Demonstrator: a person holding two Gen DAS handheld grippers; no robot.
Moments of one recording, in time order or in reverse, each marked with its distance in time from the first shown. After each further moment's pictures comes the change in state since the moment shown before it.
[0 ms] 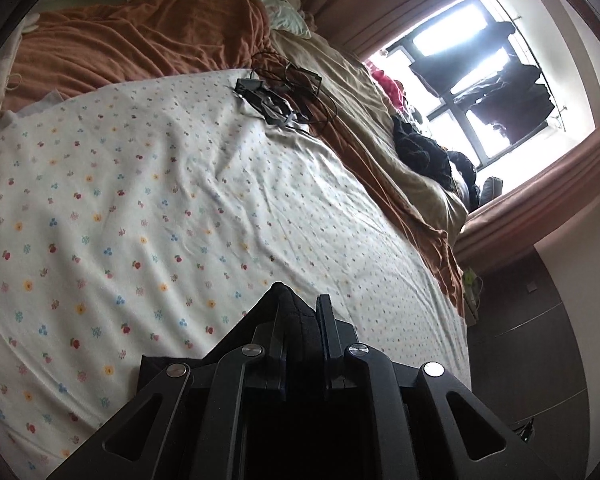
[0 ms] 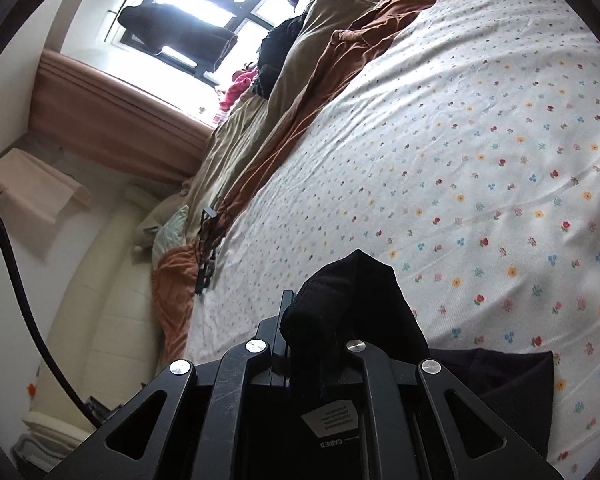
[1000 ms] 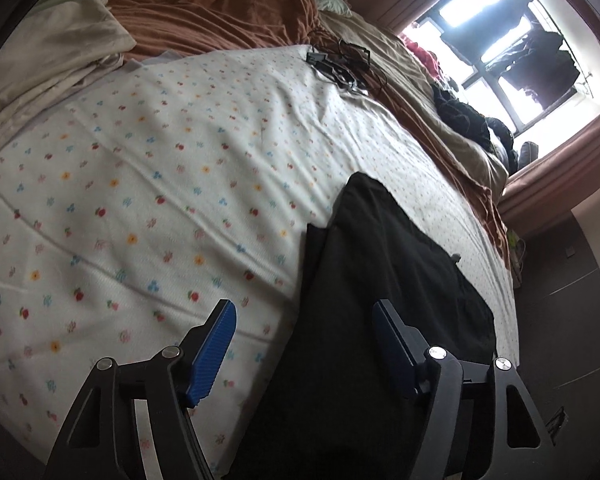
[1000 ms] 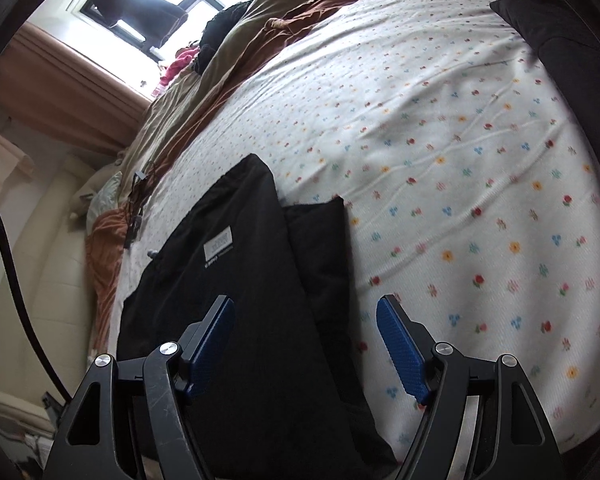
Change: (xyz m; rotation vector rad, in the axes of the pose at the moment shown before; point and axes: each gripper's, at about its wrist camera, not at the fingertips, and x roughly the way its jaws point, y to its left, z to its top) left arm -0.095 0.085 -0.087 0.051 0.097 0.176; right arm -0.121 -0.058 -0.096 -0.008 0.083 -0.264
